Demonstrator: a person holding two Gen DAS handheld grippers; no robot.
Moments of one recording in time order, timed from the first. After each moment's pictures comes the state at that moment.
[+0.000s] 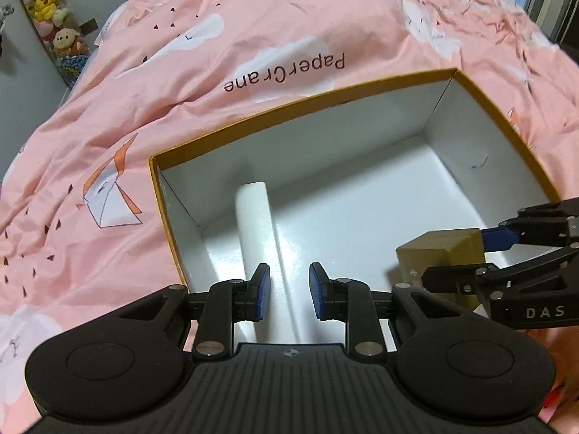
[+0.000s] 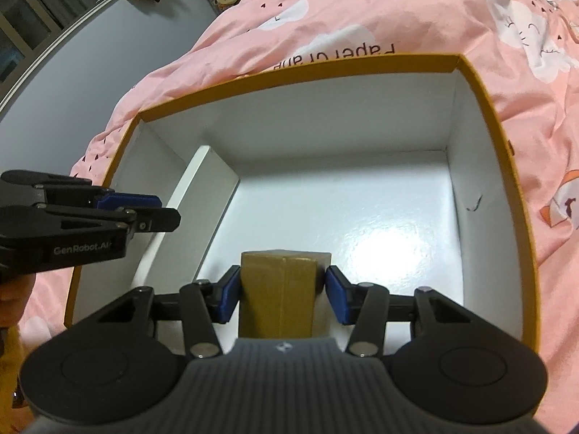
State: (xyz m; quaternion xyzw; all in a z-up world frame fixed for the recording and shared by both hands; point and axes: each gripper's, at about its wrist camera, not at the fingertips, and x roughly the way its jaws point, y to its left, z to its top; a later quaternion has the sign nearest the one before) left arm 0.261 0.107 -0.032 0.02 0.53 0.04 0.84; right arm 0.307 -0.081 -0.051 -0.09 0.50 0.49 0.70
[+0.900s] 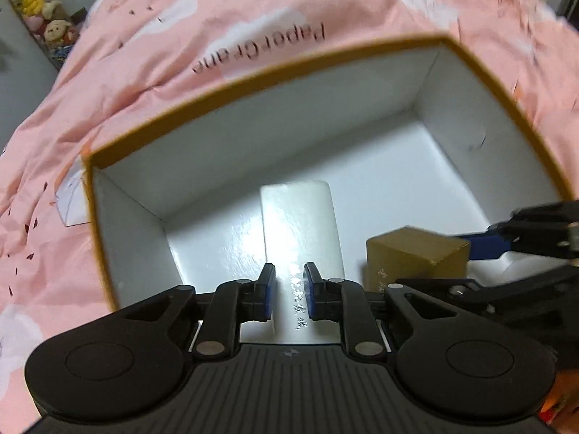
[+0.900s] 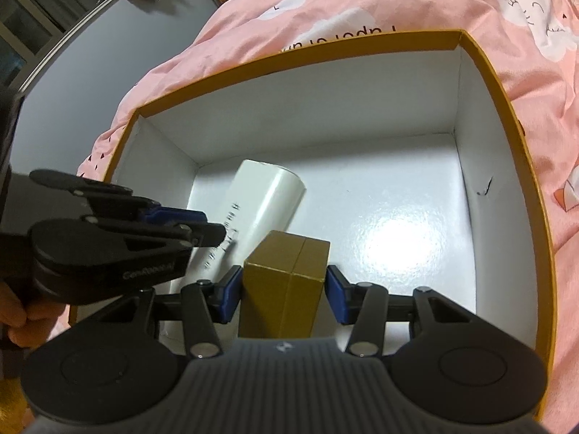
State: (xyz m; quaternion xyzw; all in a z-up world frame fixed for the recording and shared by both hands) left arm 0.272 0.084 -0.044 0.02 0.56 0.04 0.83; right arm 0.312 -0.080 -0.060 -0.07 0.53 0.49 0.69
